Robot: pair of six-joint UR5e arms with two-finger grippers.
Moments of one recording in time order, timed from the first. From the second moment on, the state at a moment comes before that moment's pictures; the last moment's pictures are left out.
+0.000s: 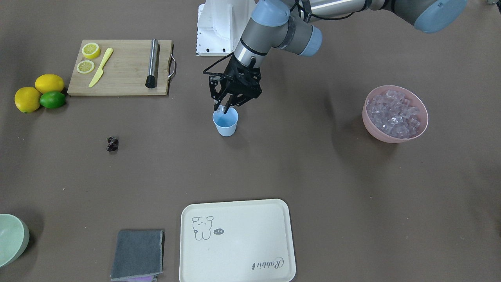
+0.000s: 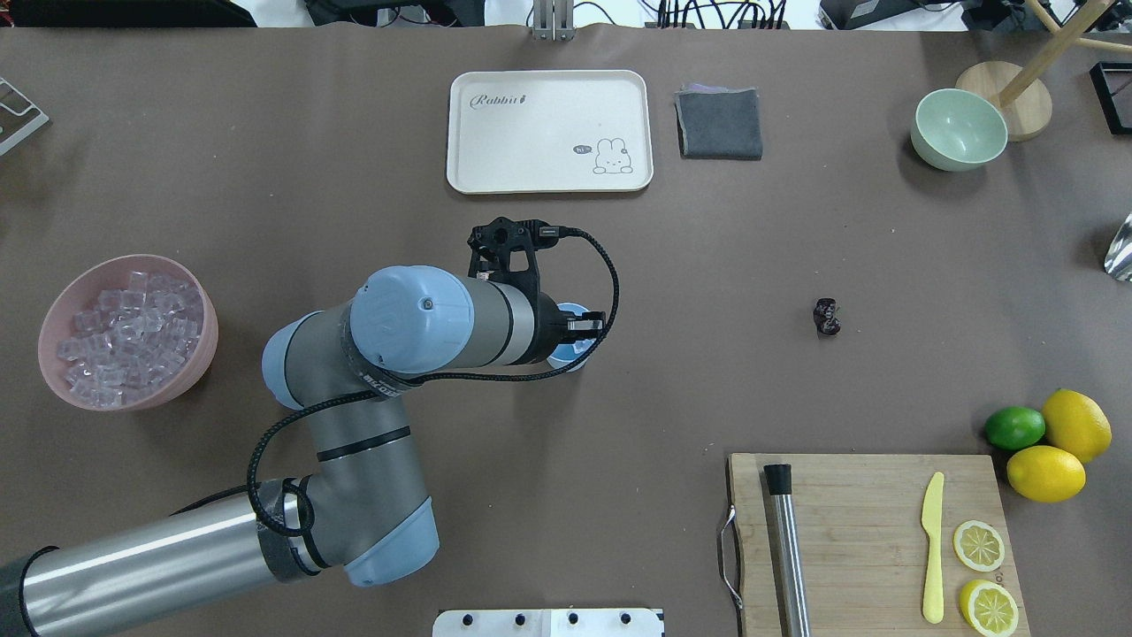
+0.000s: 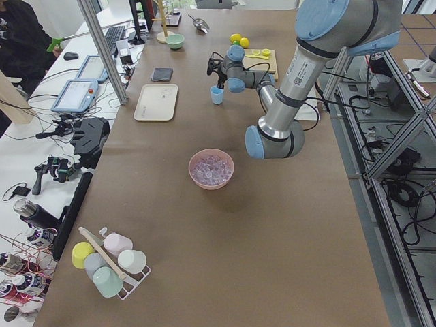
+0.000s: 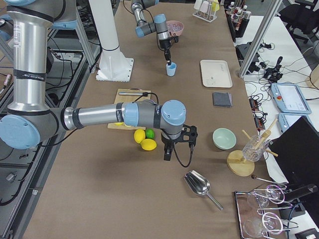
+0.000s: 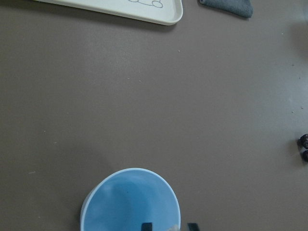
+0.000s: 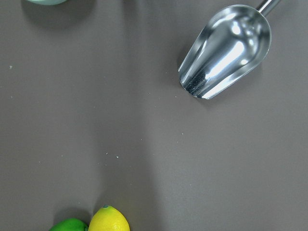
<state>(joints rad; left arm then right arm) -0.43 -2.27 -1.62 -2.10 -1.68 -1.32 1.59 -1.69 1.85 -1.77 2.41 0.06</state>
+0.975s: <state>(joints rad) -0.44 -2.22 -1.67 -2.09 -1.68 -1.32 1.59 -1.69 1.87 -1.76 2.42 0.05</state>
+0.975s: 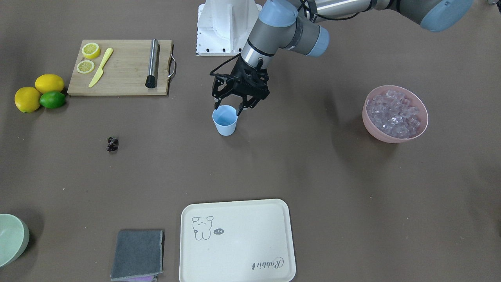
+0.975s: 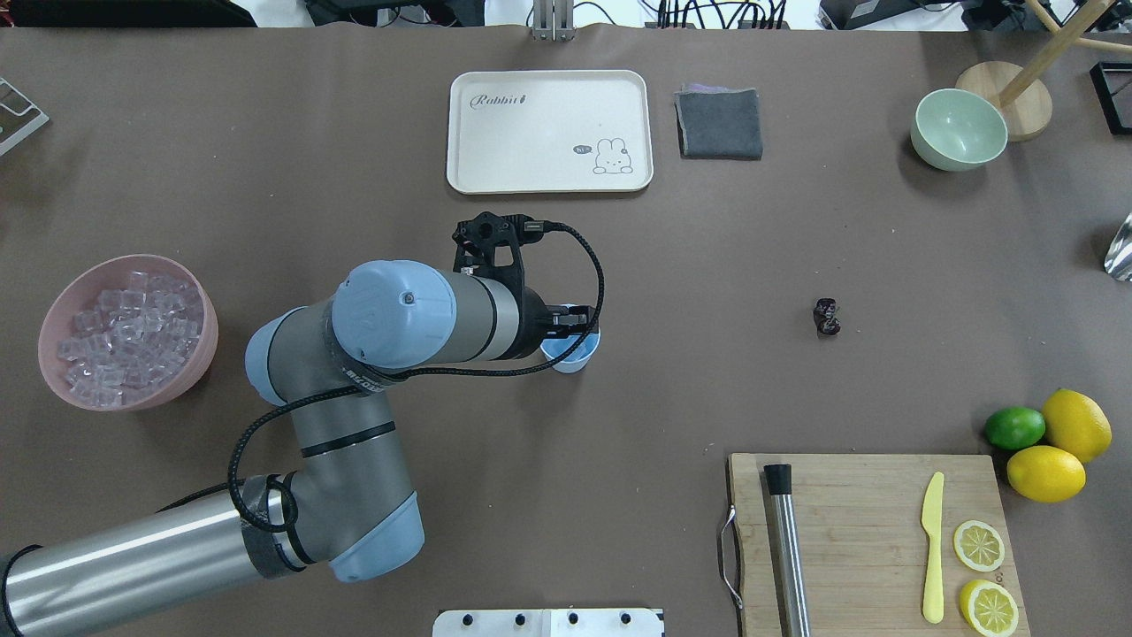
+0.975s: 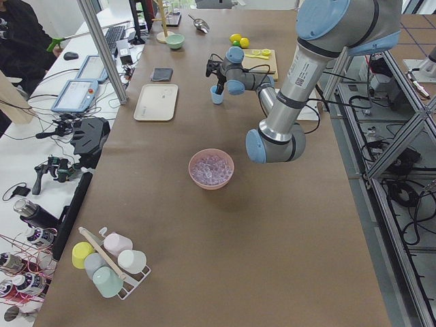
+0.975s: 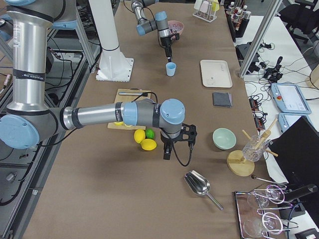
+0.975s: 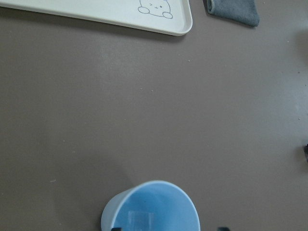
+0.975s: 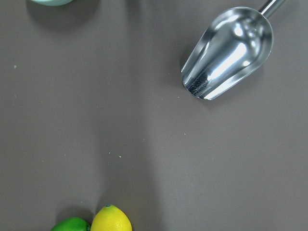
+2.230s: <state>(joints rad) -0.74 -1.78 -2.17 -1.55 -1.83 -1.03 1.58 -1.67 1.93 -1.73 2.44 0.06</state>
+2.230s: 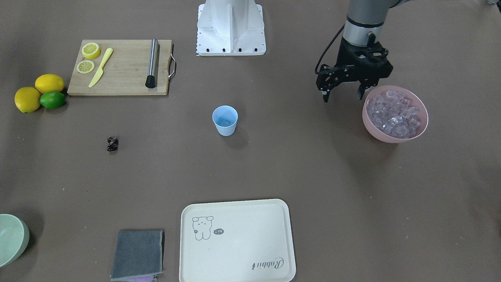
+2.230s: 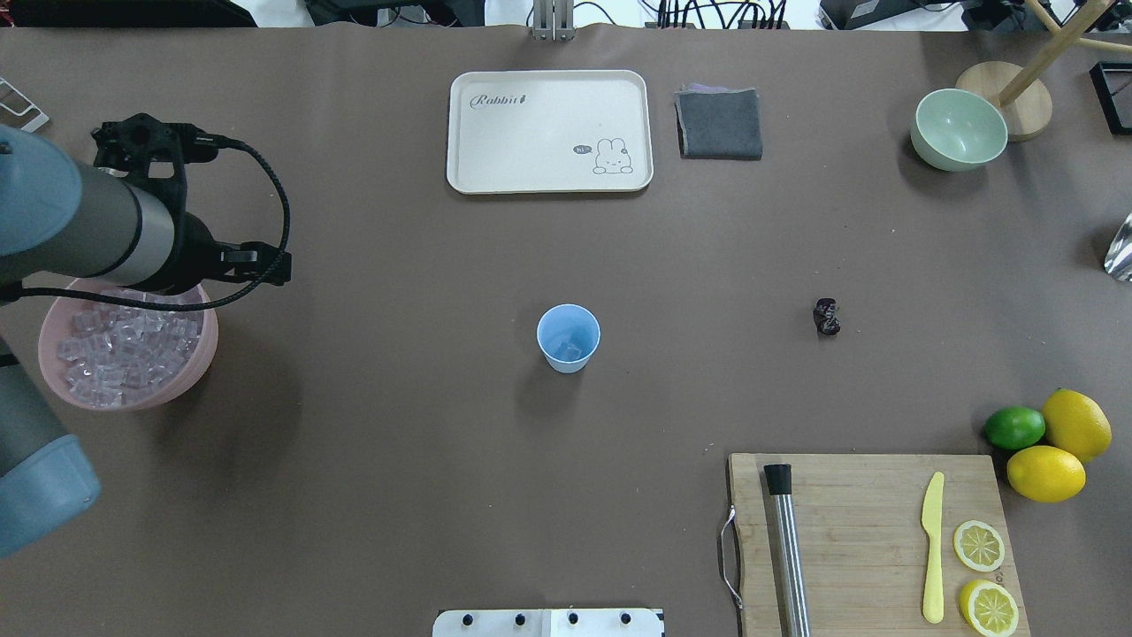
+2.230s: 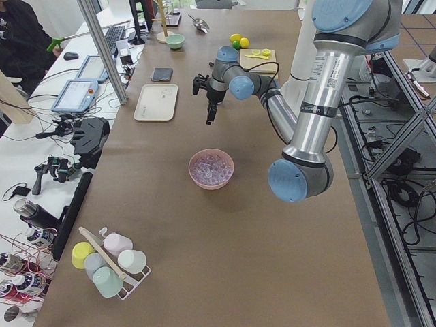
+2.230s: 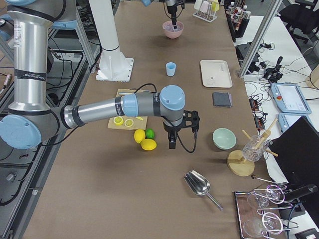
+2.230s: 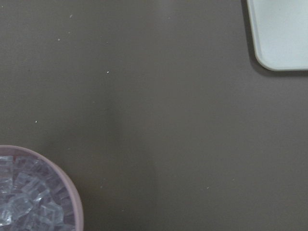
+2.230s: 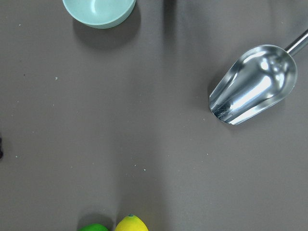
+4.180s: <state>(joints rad) -0.83 -1.57 -1.83 -2.01 -1.93 -0.88 1.56 -1.69 1.93 -1.73 2.46 0.08</state>
